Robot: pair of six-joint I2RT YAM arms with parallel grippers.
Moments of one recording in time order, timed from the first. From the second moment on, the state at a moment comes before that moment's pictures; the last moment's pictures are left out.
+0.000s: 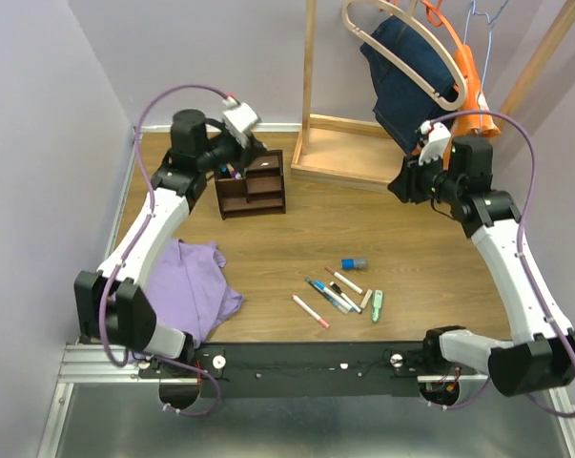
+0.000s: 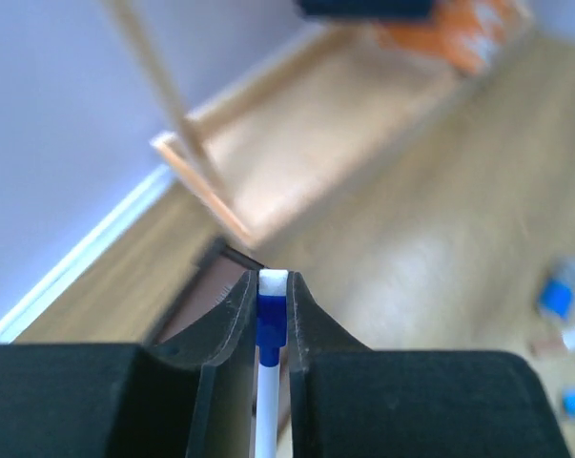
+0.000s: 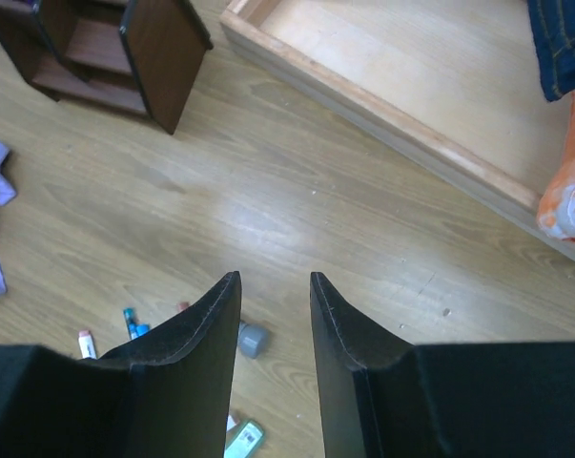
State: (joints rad) left arm -0.32 1.41 1.34 -0.21 0.63 0.33; right arm 0.15 1.14 1.22 -0.60 -0.34 -0.04
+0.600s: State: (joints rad) left arm 0.04 1.84 1.33 0.74 0.69 -0.37; right arm 0.07 1.52 1.58 -0.64 -0.27 -0.16
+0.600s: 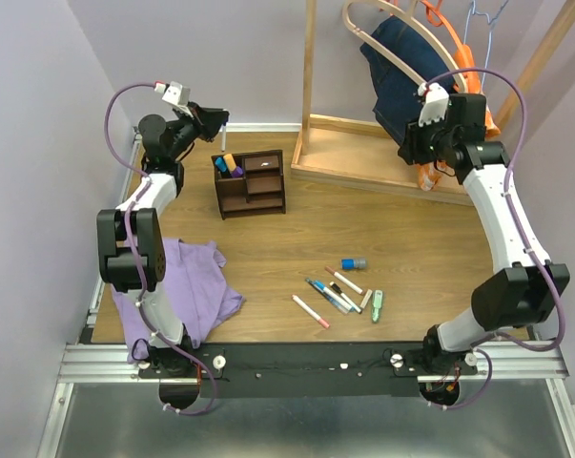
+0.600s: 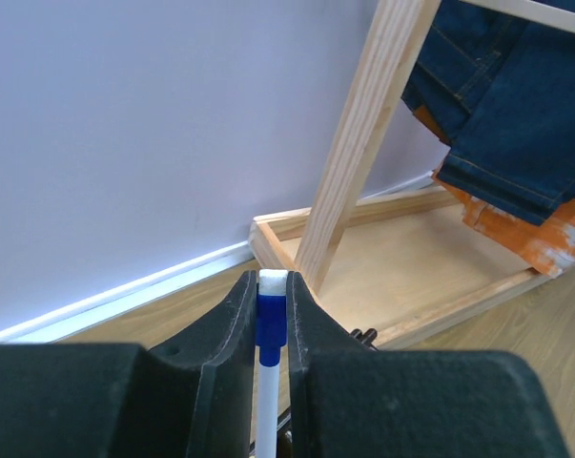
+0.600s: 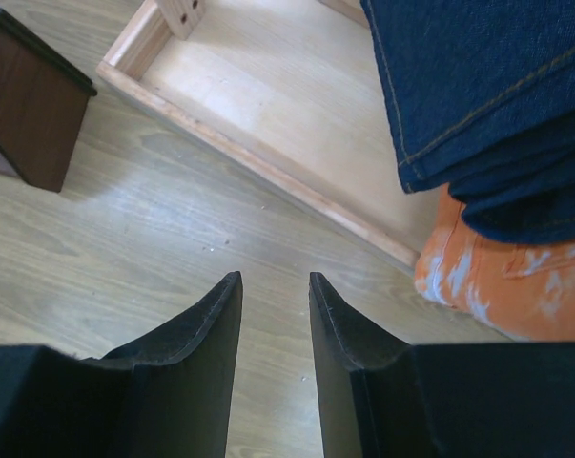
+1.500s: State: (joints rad) left arm 0.06 1.87 1.02 1.04 0.72 -0.43; right arm 0.10 1.65 1.62 -0.68 -0.25 -0.20
